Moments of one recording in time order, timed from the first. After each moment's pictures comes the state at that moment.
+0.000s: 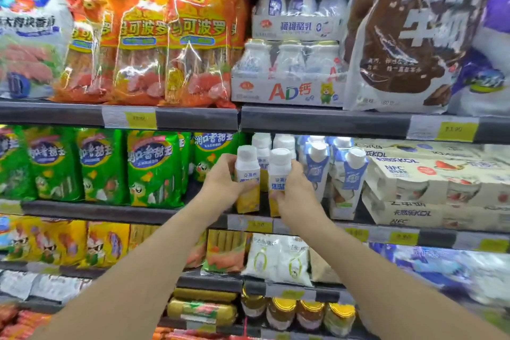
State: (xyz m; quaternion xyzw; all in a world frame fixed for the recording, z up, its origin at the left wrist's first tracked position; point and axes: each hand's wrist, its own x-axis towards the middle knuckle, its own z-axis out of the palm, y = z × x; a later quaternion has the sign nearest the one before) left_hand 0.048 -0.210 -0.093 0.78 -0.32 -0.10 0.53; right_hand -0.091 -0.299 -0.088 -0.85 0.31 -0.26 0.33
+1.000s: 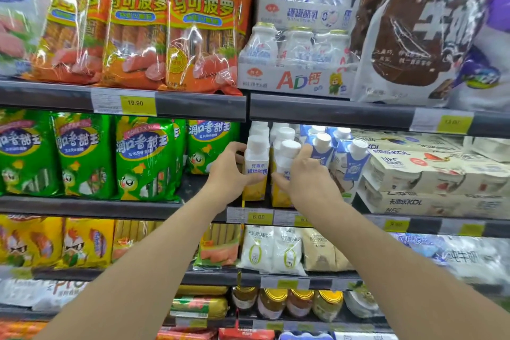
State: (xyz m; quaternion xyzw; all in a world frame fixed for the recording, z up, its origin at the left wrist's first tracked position) left_hand 0.059 -0.217 -0.102 0.75 -0.40 -0.10 0.52; right_hand -0.087 -0.293 -0.070 -0.88 0.42 -0.21 0.05
